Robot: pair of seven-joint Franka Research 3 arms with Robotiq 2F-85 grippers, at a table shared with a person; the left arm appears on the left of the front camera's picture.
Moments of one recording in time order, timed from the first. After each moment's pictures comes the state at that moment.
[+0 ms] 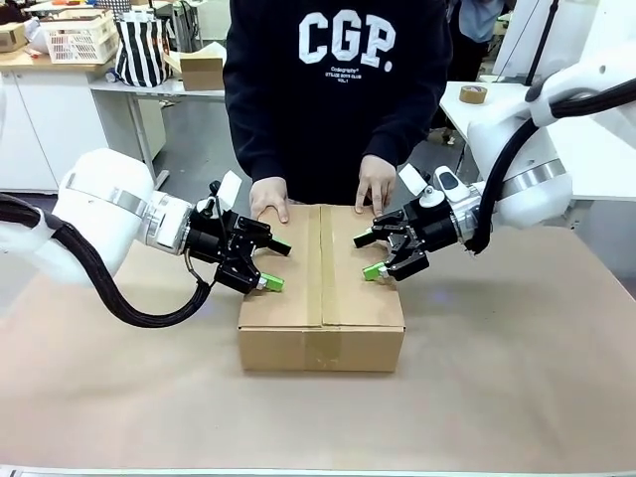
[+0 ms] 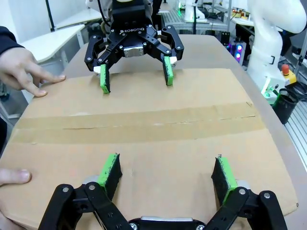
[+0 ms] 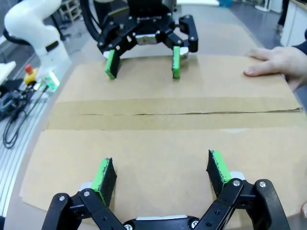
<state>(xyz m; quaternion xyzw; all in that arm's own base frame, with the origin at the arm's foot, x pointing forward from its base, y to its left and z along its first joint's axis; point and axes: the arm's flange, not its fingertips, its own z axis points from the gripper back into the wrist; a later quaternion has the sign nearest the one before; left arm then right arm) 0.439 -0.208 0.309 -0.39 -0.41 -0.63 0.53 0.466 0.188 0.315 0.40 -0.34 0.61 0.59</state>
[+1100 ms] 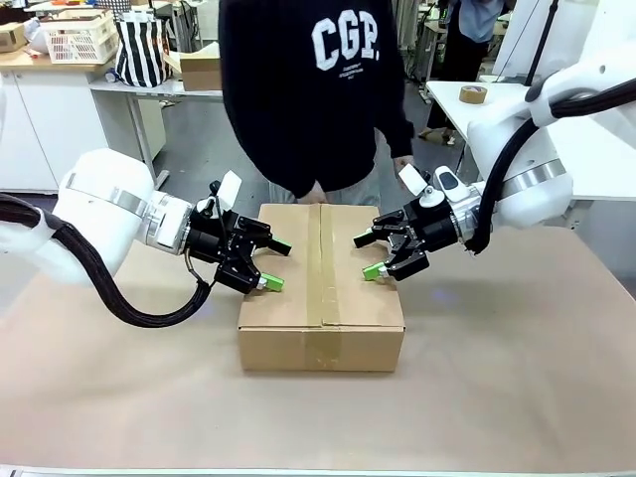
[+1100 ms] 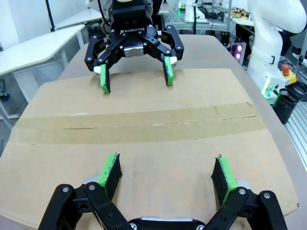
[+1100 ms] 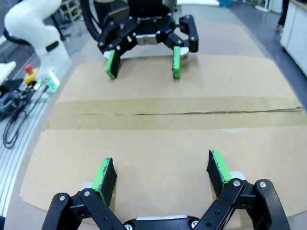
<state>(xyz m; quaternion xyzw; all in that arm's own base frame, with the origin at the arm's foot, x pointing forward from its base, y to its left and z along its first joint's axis) 0.440 -0.208 0.310 -0.39 -0.41 -0.63 0.53 0.466 0.188 0.315 0.40 -0.34 0.61 0.59</state>
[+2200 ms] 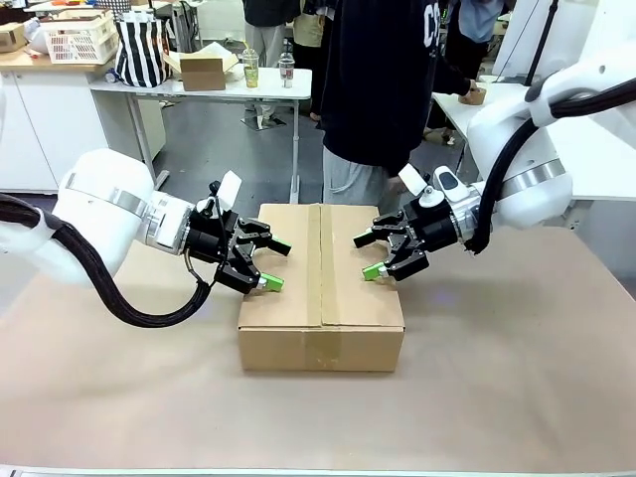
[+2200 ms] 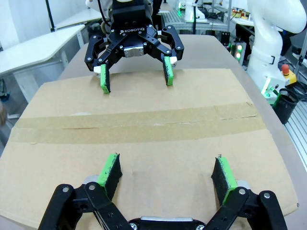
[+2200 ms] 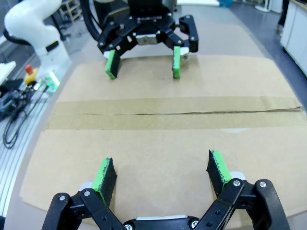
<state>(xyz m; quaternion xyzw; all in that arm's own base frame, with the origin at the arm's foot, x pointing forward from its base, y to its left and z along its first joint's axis) 0.440 -0.208 0.310 -0.39 -0.41 -0.63 0.53 0.466 0.188 0.315 0.40 -0.34 0.61 0.59</state>
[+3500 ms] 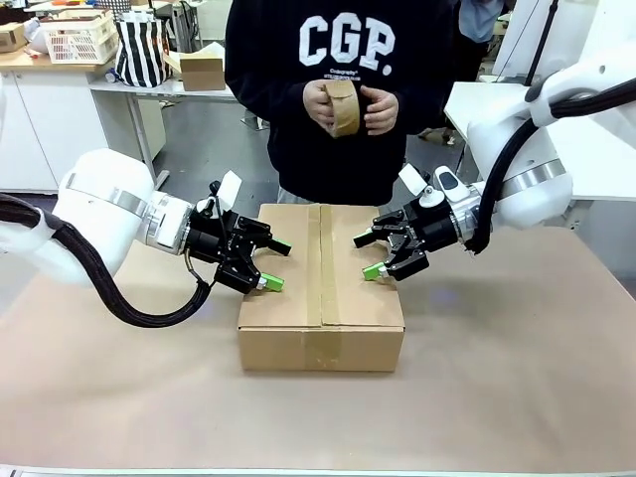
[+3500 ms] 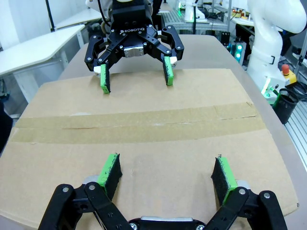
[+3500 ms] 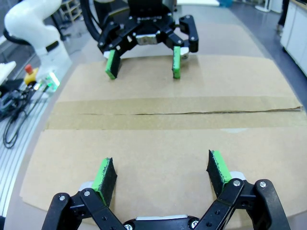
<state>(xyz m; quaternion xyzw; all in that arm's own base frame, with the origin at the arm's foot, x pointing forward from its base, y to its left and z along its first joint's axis) 0.440 -0.208 0.310 -0.39 -0.41 -0.63 0.53 0.466 0.188 0.315 0.40 -0.34 0.61 0.59</state>
